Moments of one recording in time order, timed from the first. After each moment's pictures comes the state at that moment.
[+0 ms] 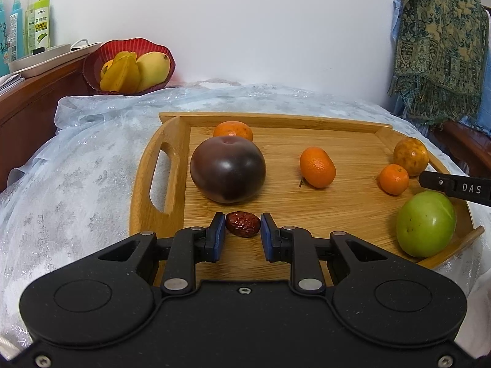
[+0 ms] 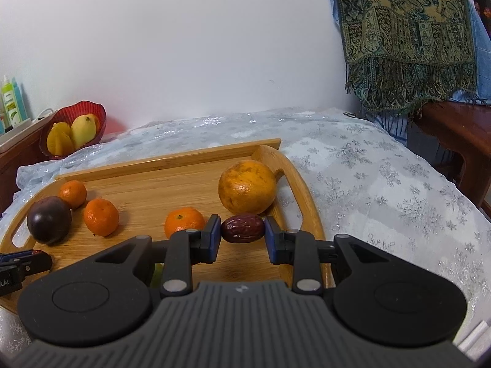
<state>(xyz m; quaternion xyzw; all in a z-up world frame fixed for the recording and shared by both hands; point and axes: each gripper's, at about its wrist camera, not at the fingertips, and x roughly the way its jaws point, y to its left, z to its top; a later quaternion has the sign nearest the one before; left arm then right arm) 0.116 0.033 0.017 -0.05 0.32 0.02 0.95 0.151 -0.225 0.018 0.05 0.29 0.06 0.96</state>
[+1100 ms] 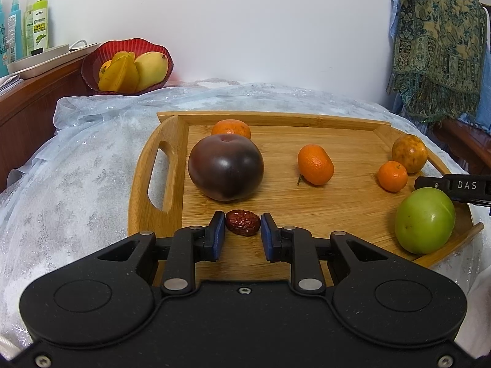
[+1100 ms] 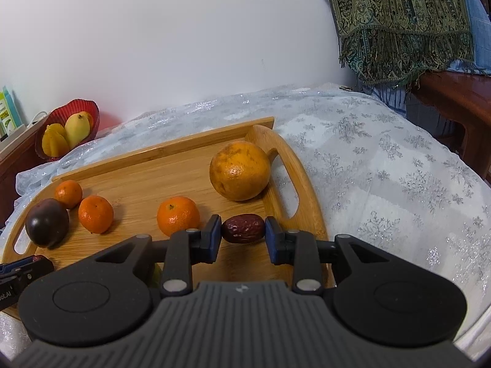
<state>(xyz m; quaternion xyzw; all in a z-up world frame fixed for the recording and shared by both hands) 0.115 0.031 0.015 -0.05 0.32 0.02 0.95 0.159 -0.233 0.012 0.08 0.32 0.06 0.94</state>
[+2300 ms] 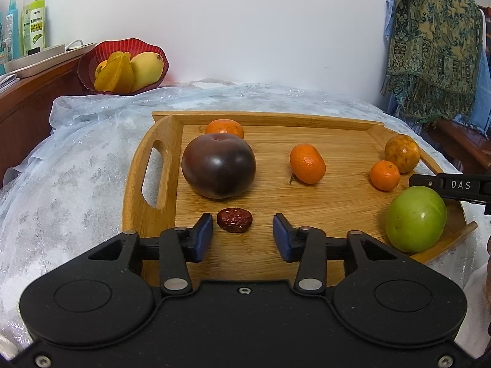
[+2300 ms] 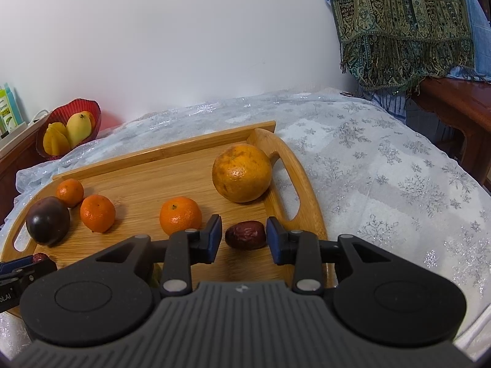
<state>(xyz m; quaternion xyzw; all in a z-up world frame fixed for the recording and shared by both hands) 0.110 0.030 0.016 -0.06 0.32 0.00 0.95 0.154 -0.231 0.014 0.07 0.31 0.06 0.95</state>
